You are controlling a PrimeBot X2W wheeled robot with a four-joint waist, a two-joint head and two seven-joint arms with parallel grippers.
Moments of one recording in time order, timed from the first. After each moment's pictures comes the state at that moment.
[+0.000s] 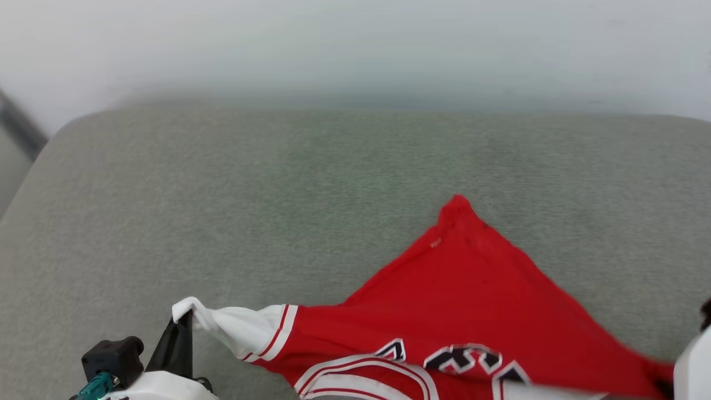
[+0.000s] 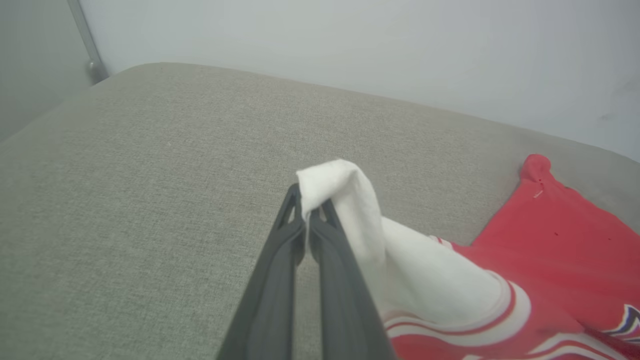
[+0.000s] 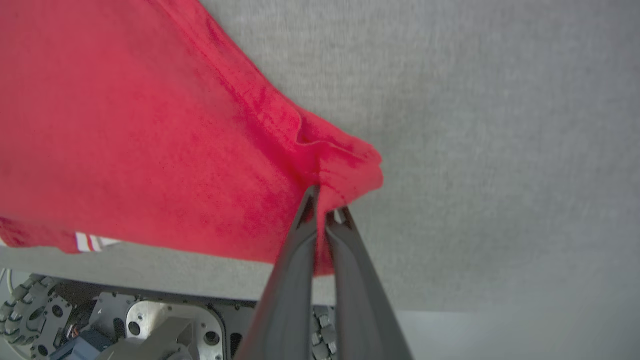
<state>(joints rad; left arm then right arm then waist) 0.09 0.35 -0.22 0.00 -0.56 0.18 -0.12 -0.06 -0.42 -0.14 0.10 0.47 0.13 0.98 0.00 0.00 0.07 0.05</state>
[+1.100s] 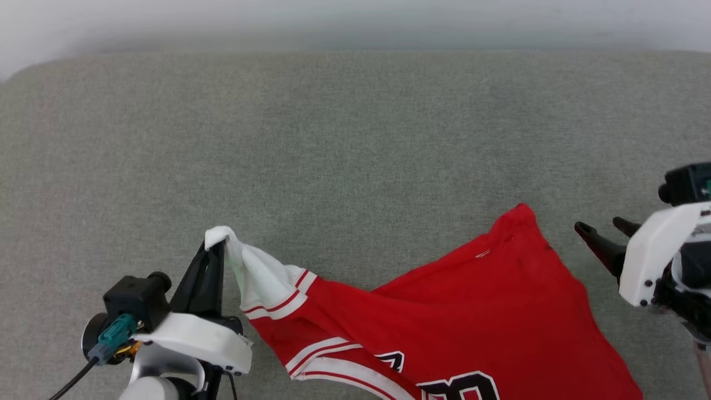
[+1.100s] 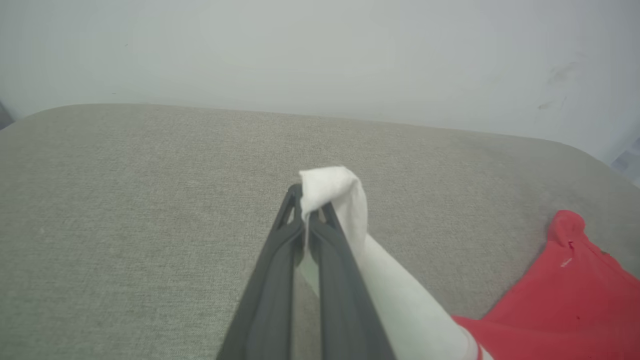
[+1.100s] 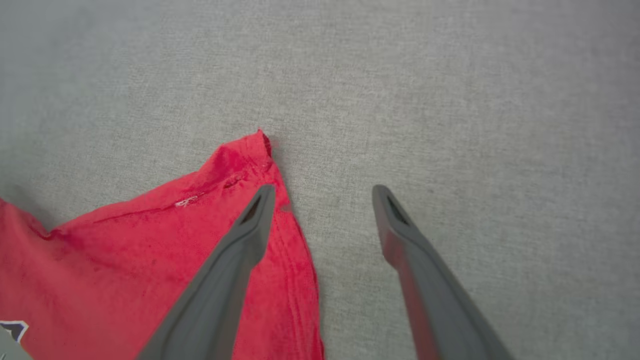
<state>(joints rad) -0.06 0.36 -0.29 -0.11 -0.51 0.18 -0.08 -0.30 -0.37 0.04 0.11 0.54 0.13 0.64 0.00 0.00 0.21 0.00</state>
